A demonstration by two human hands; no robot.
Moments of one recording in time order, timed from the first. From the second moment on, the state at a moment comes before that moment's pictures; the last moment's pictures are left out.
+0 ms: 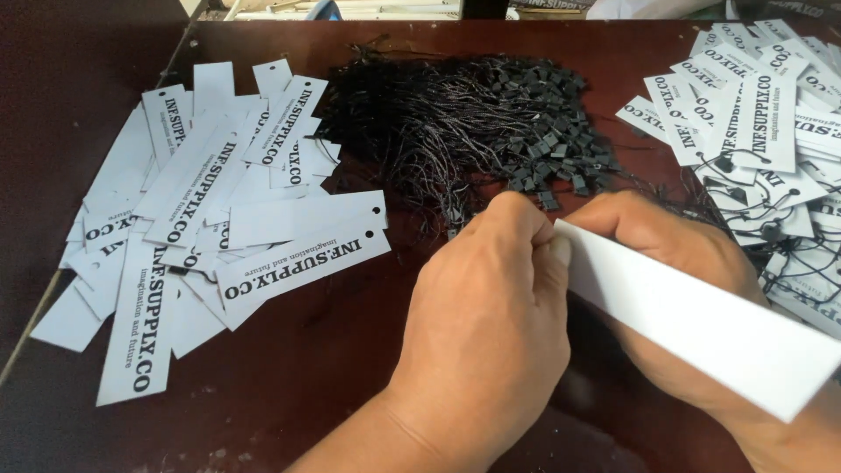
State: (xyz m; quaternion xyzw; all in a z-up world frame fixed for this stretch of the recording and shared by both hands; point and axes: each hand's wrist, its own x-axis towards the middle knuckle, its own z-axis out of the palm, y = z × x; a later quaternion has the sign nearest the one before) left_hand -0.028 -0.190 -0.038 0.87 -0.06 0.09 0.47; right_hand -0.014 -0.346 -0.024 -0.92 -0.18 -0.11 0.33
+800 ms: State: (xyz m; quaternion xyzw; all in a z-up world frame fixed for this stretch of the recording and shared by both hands) left_hand -0.040 -0.169 -0.018 0.39 -0.10 -0.09 0.91; right_hand -0.005 -0.350 -0.032 -0.79 -0.09 -0.08 0.61
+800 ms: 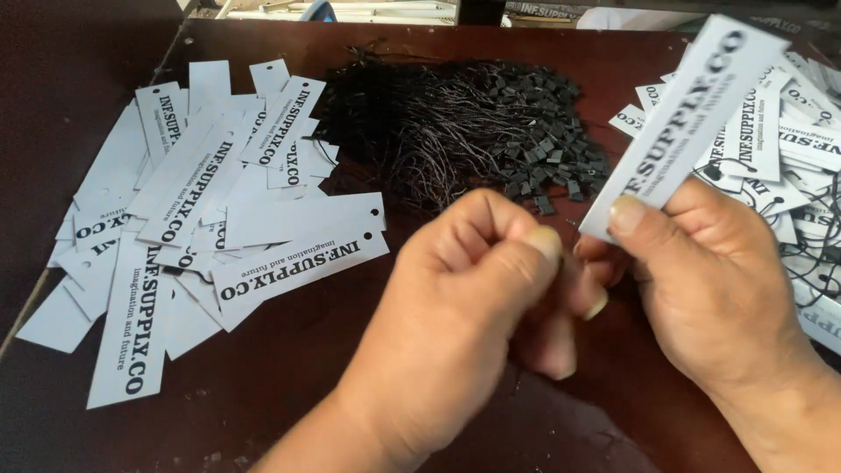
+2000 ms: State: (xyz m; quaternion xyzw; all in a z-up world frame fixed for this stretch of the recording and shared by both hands) left_hand -0.056 -0.194 -0.048 0.90 -0.22 0.17 0.33; right_hand -0.002 -0.383 -0.018 -0.70 0.15 -0.25 0.66
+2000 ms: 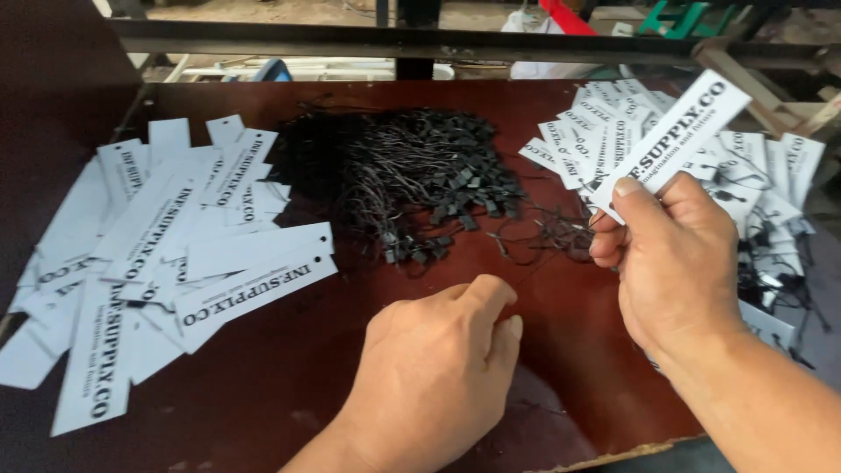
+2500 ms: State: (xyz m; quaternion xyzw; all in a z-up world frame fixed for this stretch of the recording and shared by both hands) left_hand -0.057 -0.191 -0.051 0.89 -0.23 0.21 0.34; right_hand -0.008 -0.374 -0.020 -0.73 0.12 -0.20 0.64
